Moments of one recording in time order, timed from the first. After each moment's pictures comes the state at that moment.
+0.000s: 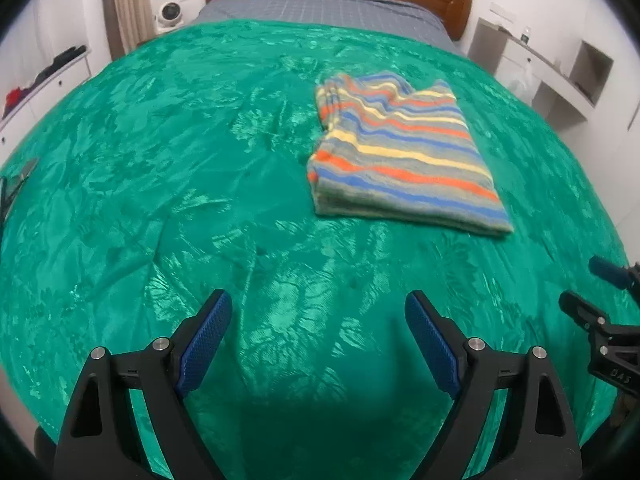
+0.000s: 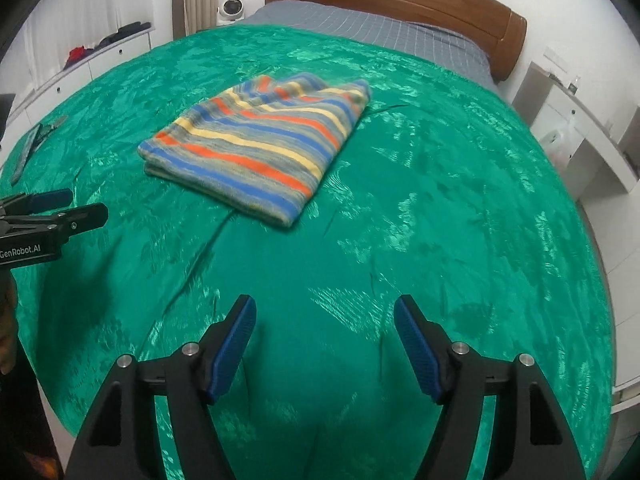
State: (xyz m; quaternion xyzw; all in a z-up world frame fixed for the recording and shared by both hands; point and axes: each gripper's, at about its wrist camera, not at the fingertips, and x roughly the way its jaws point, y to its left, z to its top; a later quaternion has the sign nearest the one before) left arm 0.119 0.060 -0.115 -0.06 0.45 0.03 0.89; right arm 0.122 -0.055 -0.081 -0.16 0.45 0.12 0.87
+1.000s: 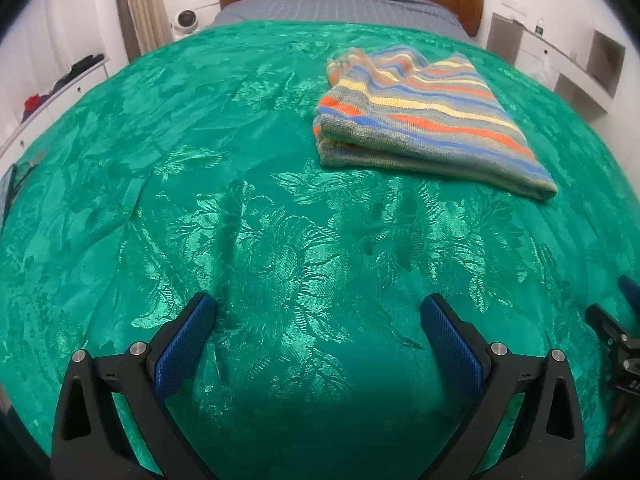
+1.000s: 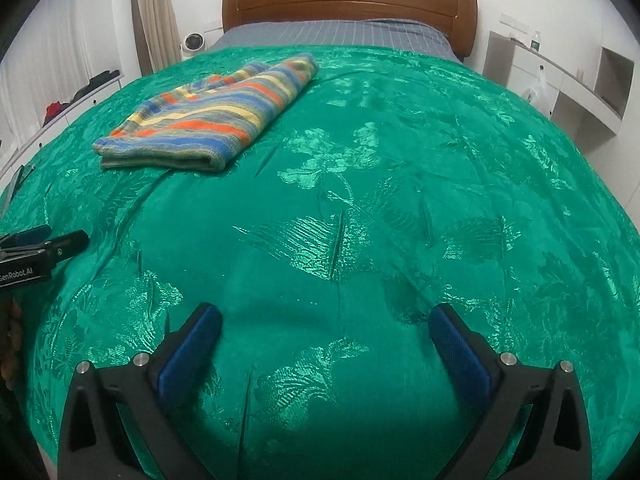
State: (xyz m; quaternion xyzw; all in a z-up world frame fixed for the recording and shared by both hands) left arm 0.117 0.044 -0.162 -0.04 0.43 0.08 0.90; right arm 0.111 -0.108 -0.146 -0.06 0.42 0.10 0.90
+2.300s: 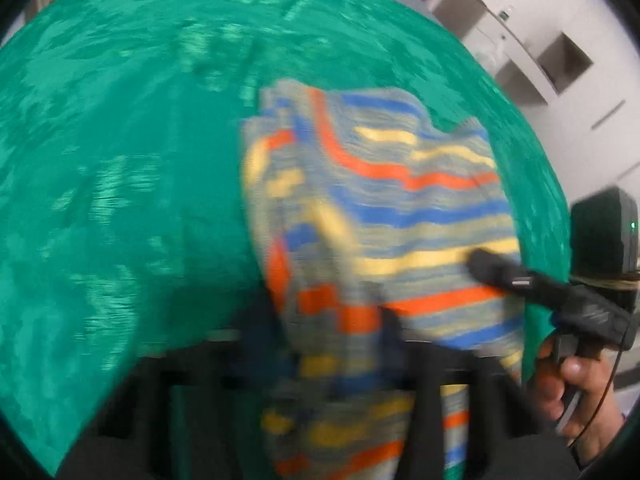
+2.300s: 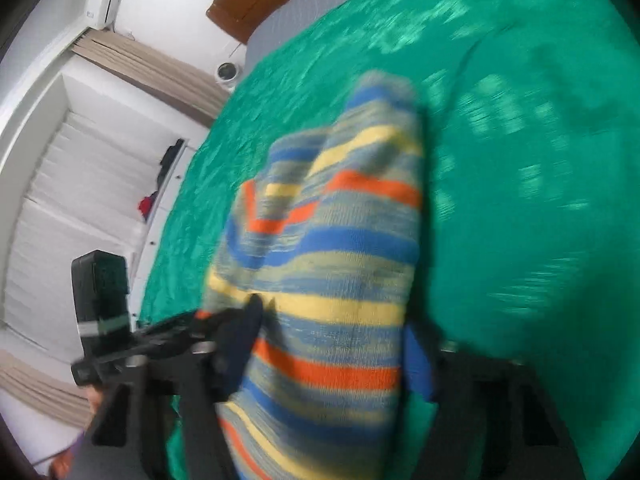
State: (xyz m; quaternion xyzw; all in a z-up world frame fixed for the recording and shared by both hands) left arm 0.345 0.076 -0.141 -0.12 0.54 -0.11 0.82; right arm 0.372 -0.028 -0.149 0.22 0.52 0.27 0.78
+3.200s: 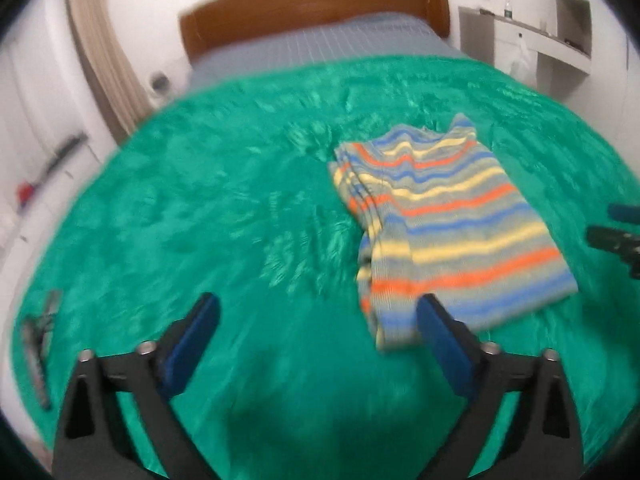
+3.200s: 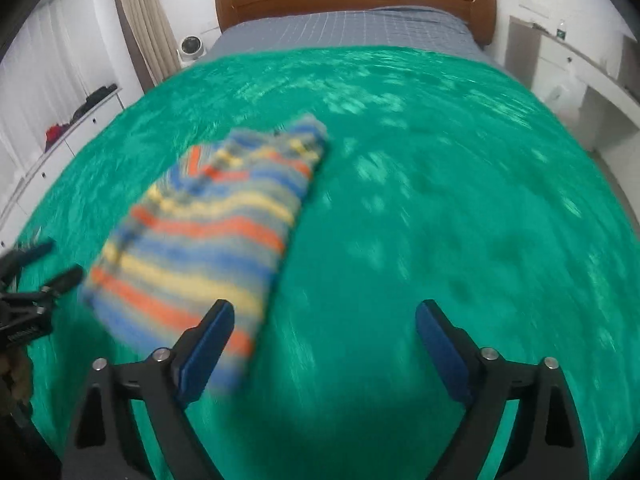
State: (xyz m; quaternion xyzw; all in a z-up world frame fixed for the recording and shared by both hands) left arm 0.197 0.069 -0.077 0.09 0.37 0.07 0.92; right arm 0.256 -0.061 -0.081 -0.03 0.45 0.12 0.88
